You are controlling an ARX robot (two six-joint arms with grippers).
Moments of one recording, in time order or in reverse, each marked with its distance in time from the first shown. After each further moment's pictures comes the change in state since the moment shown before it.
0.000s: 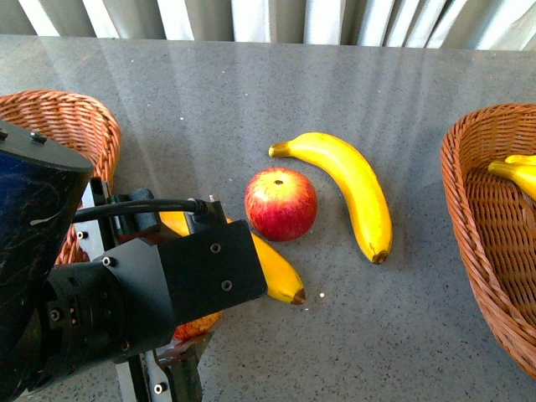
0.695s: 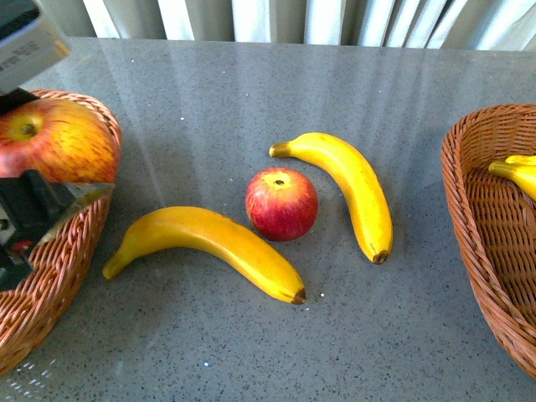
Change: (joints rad) left arm 0.352 -0.356 0.063 -0.208 0.156 -0.068; right arm 0.000 0.000 0.000 0.000 0.000 0.000
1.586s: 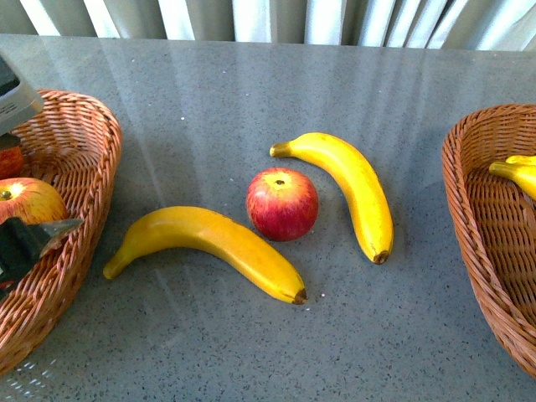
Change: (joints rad) left arm 0.092 0.080 -0.028 0.033 0.011 0.036; right arm 0.000 0.000 0.000 0.000 0.000 0.000
